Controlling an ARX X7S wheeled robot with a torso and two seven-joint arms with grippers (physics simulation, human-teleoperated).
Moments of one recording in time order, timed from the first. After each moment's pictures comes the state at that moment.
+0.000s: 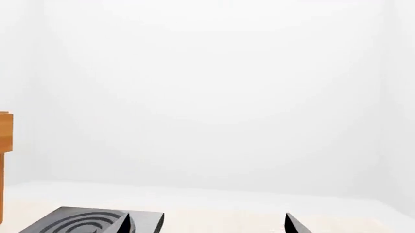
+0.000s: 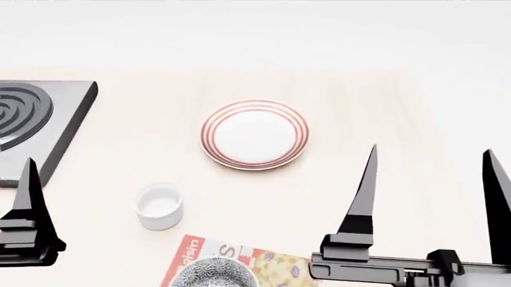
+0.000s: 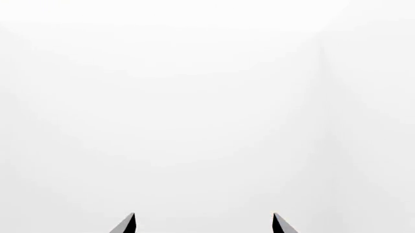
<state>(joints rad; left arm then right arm) -0.13 -0.26 -0.02 0.70 -0.33 -0.48 -0.23 0.10 0.29 0.05 -0.84 0.28 0.42 0.23</state>
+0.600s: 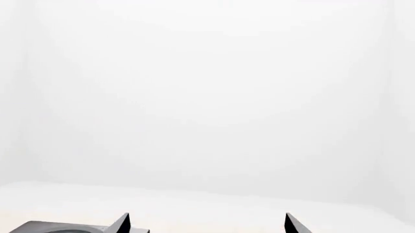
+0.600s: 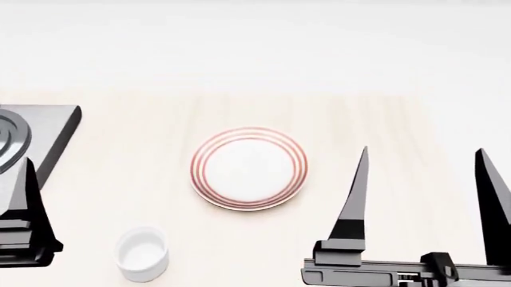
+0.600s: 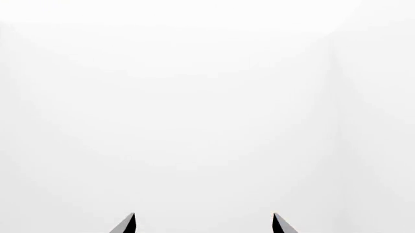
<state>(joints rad) -0.12 -0.28 -0.03 0.70 -0.37 -0.46 -0.24 0.09 0.32 0.02 -0.85 0.28 0.40 0.24</state>
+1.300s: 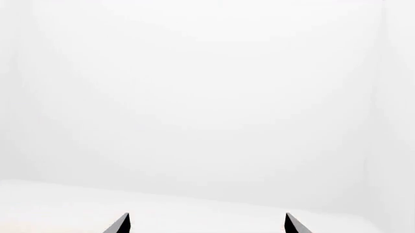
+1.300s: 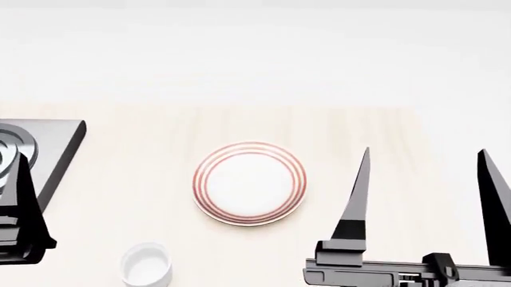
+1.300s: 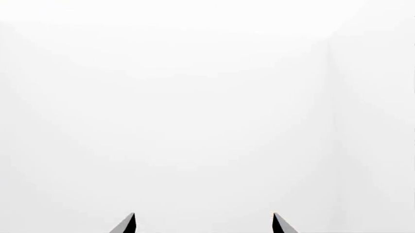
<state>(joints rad) -0.13 -0.29 -0.06 0.70 -0.46 -0.45 -0.23 0.09 0.34 0.01 -0.85 0.28 0.39 0.26</state>
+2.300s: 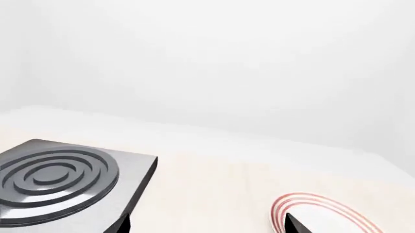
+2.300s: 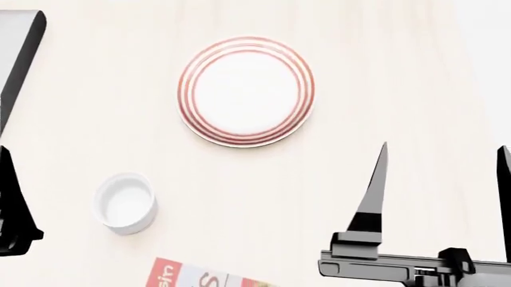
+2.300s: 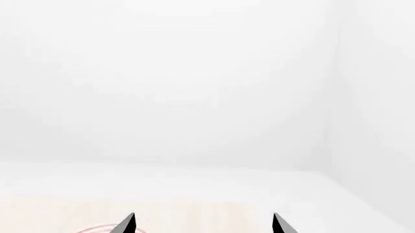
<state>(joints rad) -0.13 -0.30 -0.08 0.68 -0.47 -0.41 -0.26 0.10 0.37 0.03 -0.84 0.30 0.39 0.29</state>
